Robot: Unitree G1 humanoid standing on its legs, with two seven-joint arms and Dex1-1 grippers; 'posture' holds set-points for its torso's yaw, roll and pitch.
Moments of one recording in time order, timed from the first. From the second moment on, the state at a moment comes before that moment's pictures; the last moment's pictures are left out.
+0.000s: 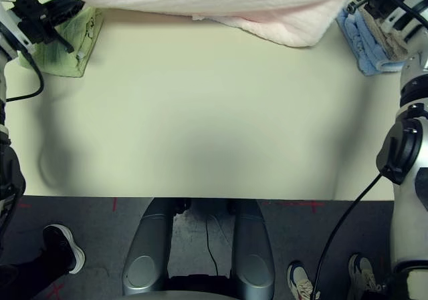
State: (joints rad) left arm -1.20 0.84 0.12 0.77 -0.21 0.08 -1.11; right arm -1.33 -0.82 -0.23 1.26 0.12 -0.40 0.90
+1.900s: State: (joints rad) left arm -0.85 1.10 -0.01 0.33 -0.40 0.69 -1.46; right arm -1.10 -0.97 -0.05 1.04 0.08 -0.07 1.60
